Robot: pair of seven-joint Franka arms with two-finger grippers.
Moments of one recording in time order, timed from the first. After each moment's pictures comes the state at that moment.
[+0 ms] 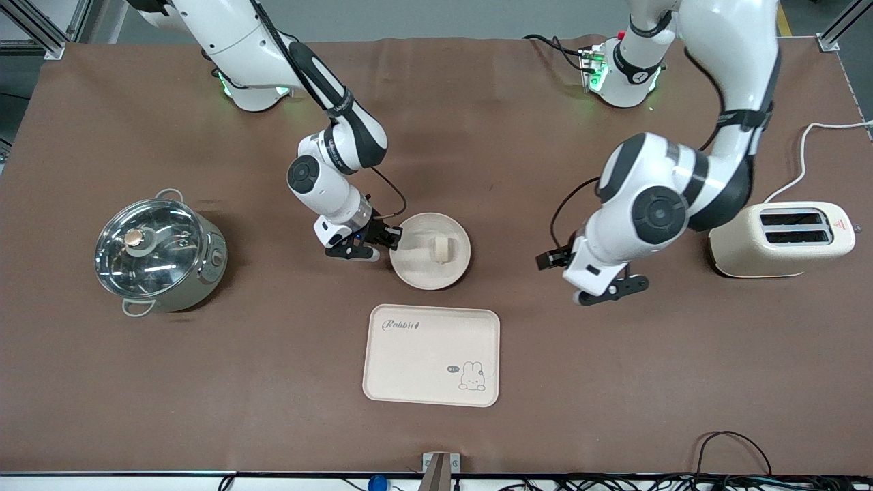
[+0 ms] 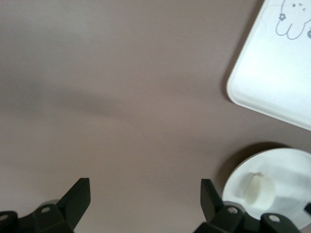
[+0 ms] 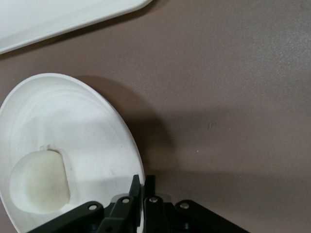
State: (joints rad) left arm -0.31 0.48 -0.16 -1.59 -0.06 1.97 -0.71; right arm 0.49 0.53 0.18 -2.09 0.53 2.84 0.32
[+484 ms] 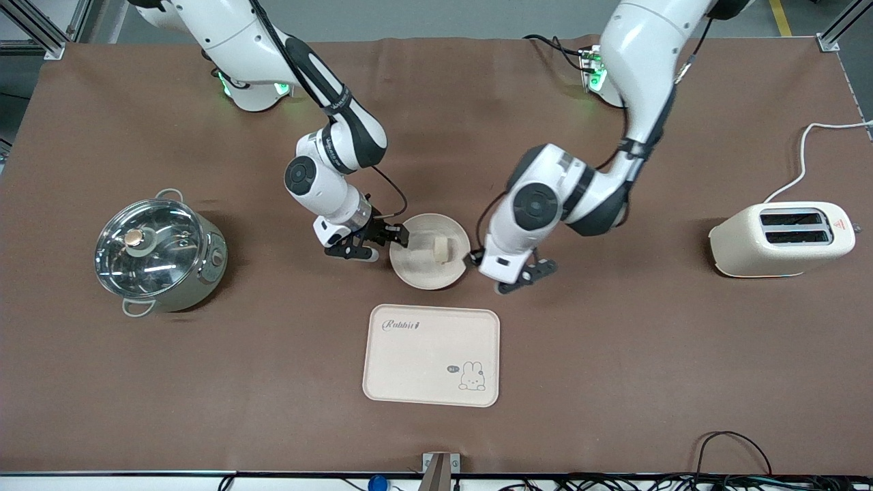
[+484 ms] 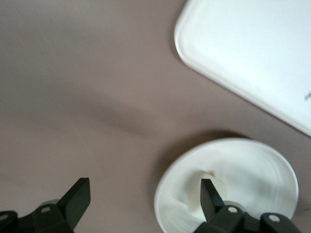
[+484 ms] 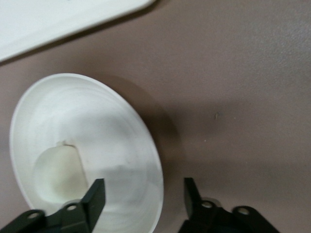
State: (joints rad) left arm -0.52 0.62 -0.16 -1.58 -0.05 2.16 -1.07; right arm 0.49 0.49 0.18 -2.07 0.57 2.76 0.34
